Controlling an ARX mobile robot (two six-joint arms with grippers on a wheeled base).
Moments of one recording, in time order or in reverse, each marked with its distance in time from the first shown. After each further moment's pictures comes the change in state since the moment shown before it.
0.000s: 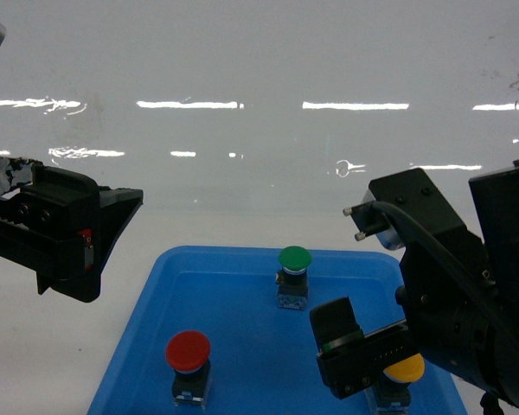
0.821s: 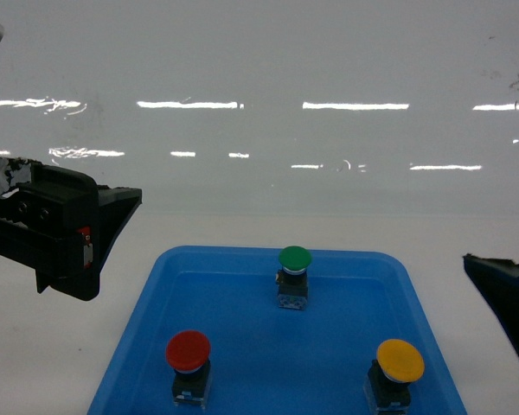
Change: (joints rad) left arm 0.000 0.000 0.000 0.000 0.000 -0.006; right arm -0.236 -0.470 -0.300 0.084 -0.169 -0.018
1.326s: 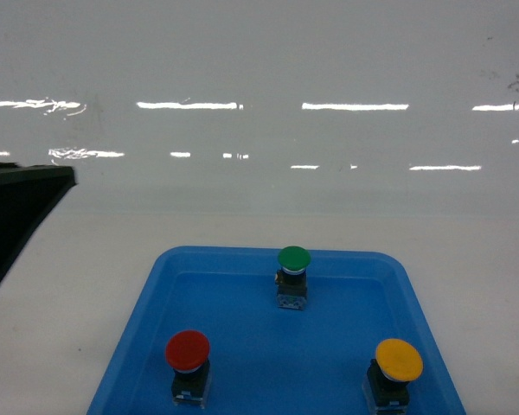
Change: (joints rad) left arm 0.057 -0.234 -0.089 -0.069 0.045 -0.062; right arm -0.126 -0.298 -0.179 0.039 -0.015 -0.028
